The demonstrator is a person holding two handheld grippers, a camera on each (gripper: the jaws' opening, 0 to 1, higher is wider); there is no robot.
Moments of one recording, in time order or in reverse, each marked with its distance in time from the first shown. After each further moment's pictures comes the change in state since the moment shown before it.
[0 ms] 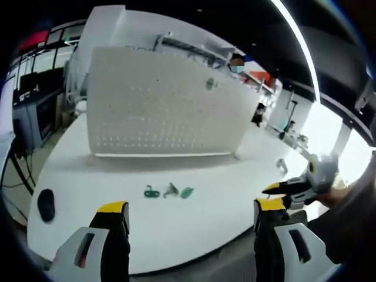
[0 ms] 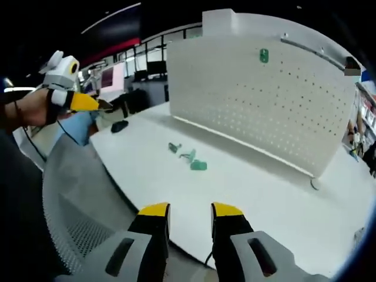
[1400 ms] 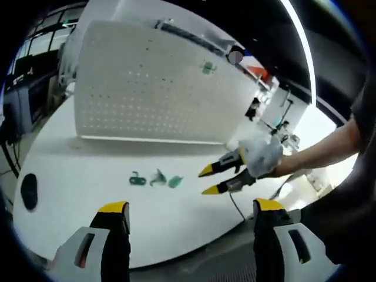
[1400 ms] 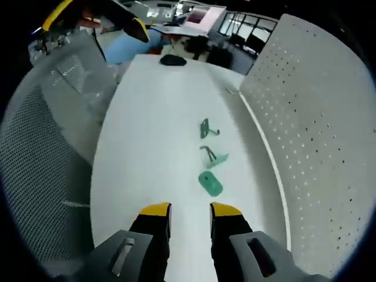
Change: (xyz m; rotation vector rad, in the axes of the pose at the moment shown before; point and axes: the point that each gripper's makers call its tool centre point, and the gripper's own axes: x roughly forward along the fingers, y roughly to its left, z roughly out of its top) left arm 0.020 -0.007 -0.016 -0.074 0.057 -0.064; right arm 0.148 -0.015 0.017 -0.753 0.250 0.272
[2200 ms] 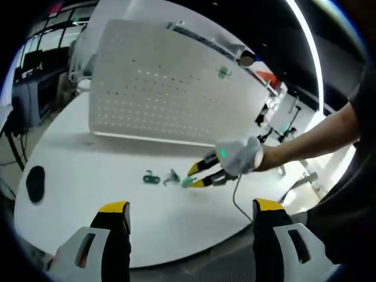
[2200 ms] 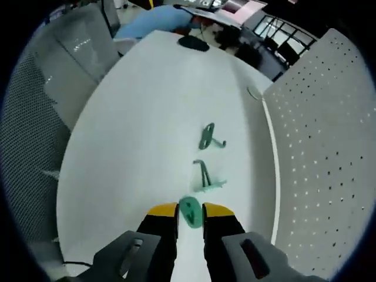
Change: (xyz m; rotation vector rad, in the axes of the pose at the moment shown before) left arm -0.007 0.029 -0.002 -0.048 -0.031 0.050; right arm 0.056 -0.014 0.020 -0.218 0.084 0.088
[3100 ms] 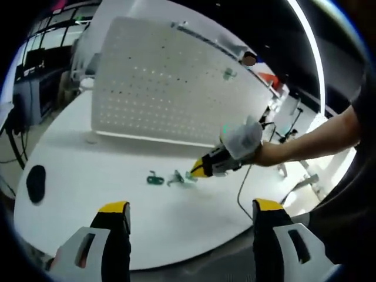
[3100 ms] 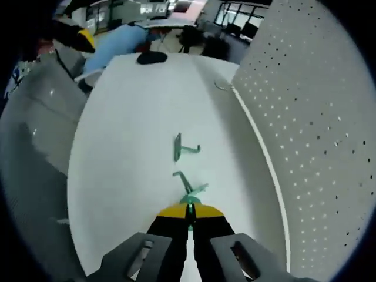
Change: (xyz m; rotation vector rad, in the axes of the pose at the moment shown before) left arm 0.005 0.005 0.002 -0.006 0.005 0.001; right arm -0.020 -0.036 0.014 0.443 -0.111 -0.047
